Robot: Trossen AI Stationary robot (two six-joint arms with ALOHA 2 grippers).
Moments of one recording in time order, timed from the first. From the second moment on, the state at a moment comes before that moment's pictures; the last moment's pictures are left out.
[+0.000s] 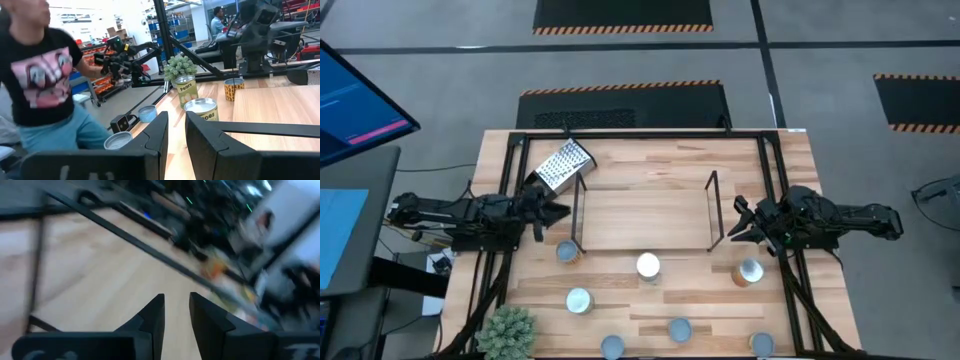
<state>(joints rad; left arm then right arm) -0.11 0.10 0.09 -0.14 -0.29 -0.56 -0.09 0.03 0.01 0.09 -0.52 0.26</state>
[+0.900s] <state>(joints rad) -0.11 0.10 0.09 -0.17 -0.36 -0.43 -0.03 0.03 0.01 0.25 -0.49 0.13</state>
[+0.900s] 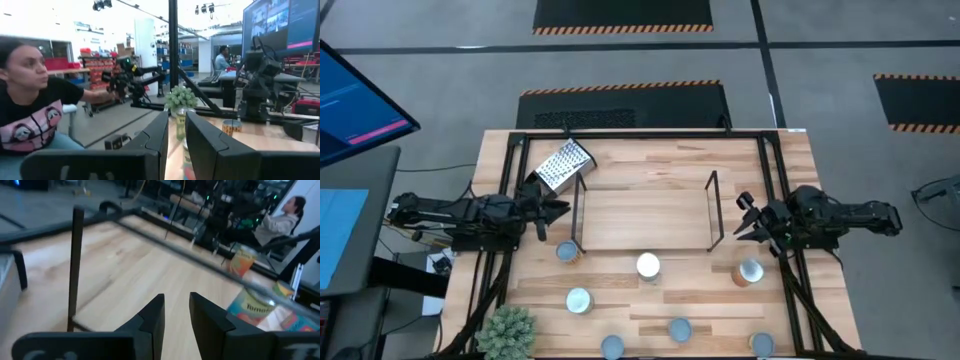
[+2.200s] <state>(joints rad) -0.07 0.23 0.10 1.02 -0.36 0.46 -0.15 0.04 0.17 0.65 0.09 -0.27</state>
